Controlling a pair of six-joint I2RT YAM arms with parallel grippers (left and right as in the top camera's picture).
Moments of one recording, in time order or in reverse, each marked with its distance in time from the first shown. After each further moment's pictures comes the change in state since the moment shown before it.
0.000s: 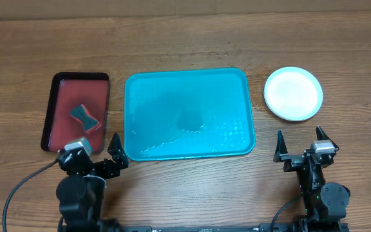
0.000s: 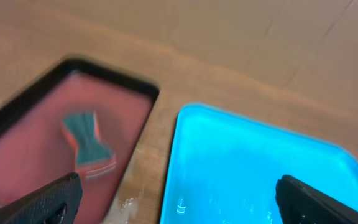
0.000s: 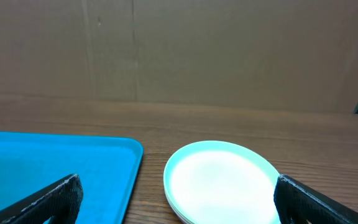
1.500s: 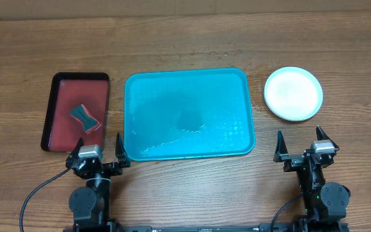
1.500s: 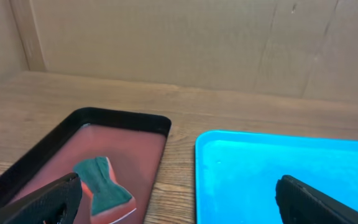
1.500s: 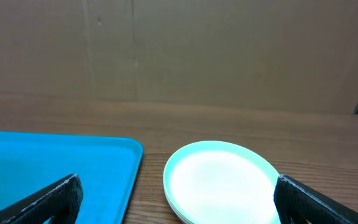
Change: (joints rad) left arm 0.000 -0.212 -0.327 0.355 -0.023 0.237; right arm 0.000 0.000 0.000 0.000 0.000 -0.003
